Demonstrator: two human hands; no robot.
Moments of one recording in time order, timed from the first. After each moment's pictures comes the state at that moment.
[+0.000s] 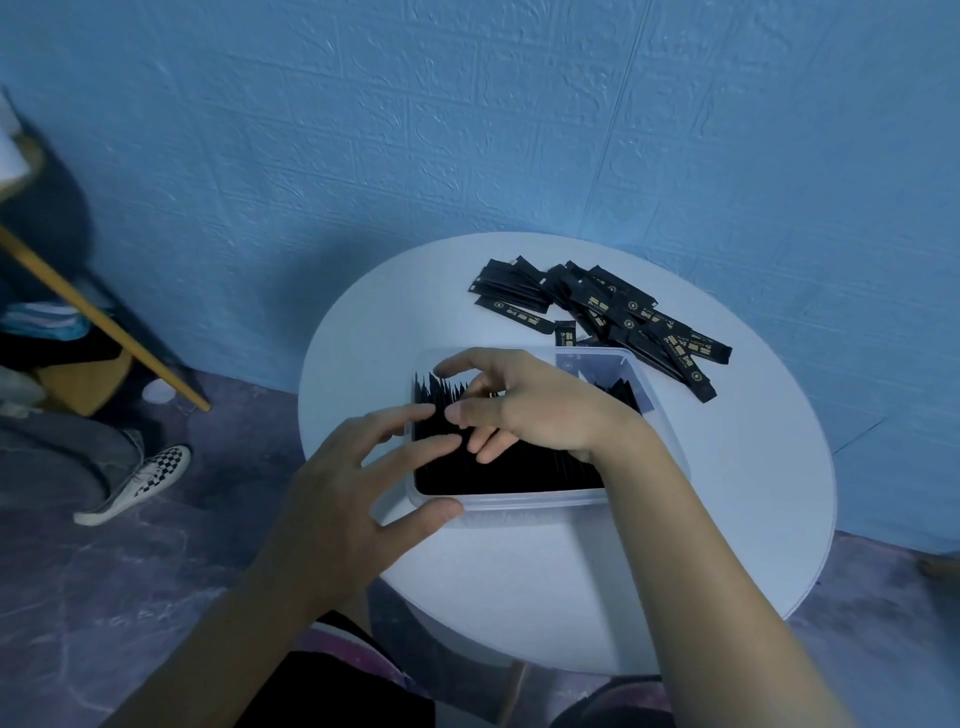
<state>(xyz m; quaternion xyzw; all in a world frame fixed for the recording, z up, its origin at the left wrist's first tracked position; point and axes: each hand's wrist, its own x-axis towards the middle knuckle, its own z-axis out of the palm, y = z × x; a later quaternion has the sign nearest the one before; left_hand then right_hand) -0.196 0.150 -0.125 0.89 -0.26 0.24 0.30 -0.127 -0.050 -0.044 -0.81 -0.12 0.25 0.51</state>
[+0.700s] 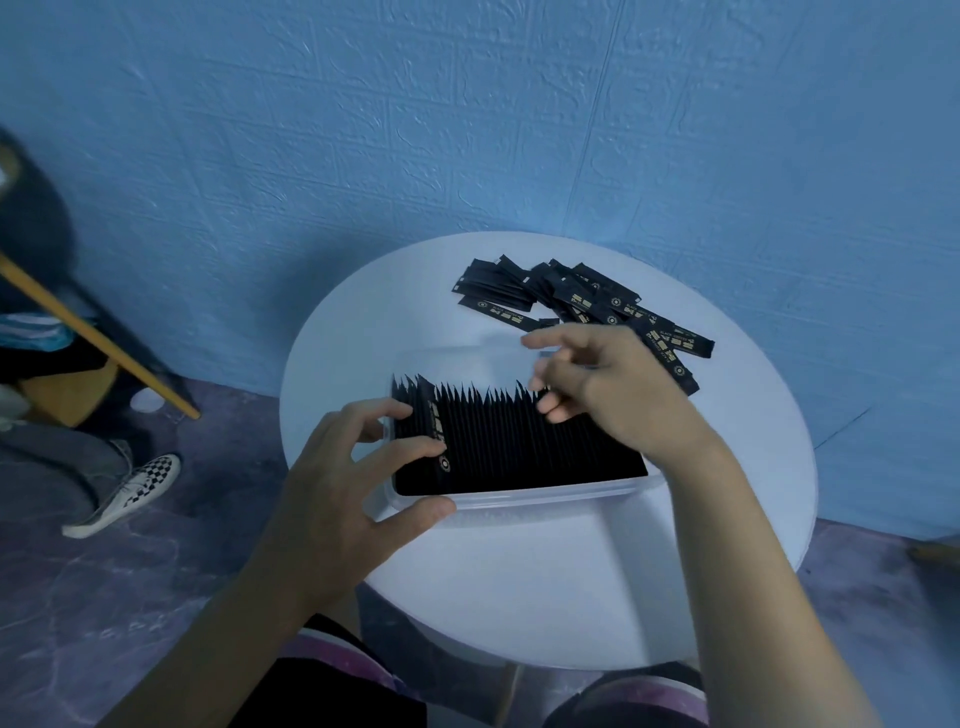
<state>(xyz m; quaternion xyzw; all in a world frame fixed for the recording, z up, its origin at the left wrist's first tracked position) -0.194 0.140 -0.122 0.90 -0.23 0.23 0.30 -0.134 -0.115 -0.043 -0.81 -0.05 0.06 0.58</state>
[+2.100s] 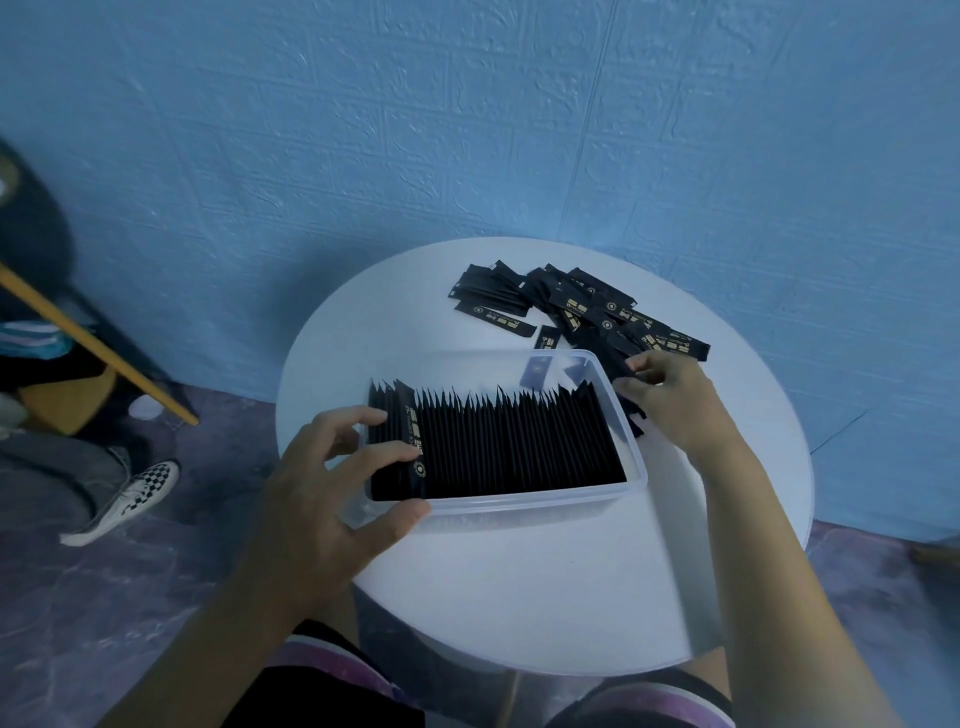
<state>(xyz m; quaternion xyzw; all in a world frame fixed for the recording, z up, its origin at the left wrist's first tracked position) -0.195 0.148 -0.126 0.89 -0.21 0.24 0.33 -0.106 -0.198 -0.096 -0.88 0.12 -0.06 0.45</state>
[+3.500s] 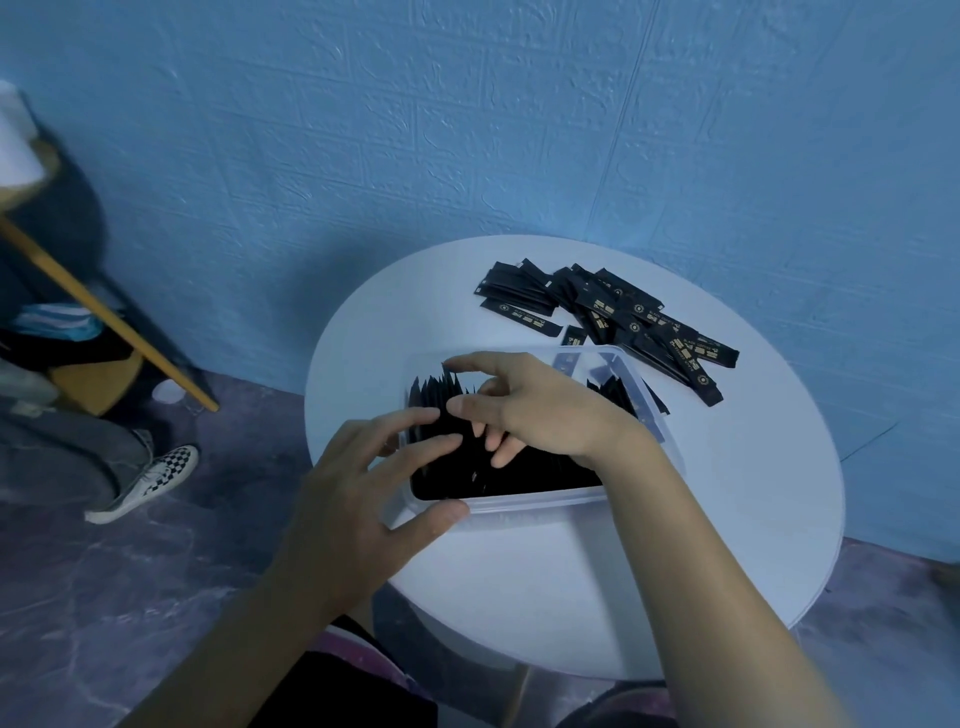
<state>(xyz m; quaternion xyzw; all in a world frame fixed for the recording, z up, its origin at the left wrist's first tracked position) -0.200 0.145 -0.126 0.89 -0.24 0.25 0.29 -0.126 -0.049 -0.049 -0.82 -0.11 0.23 0.51</state>
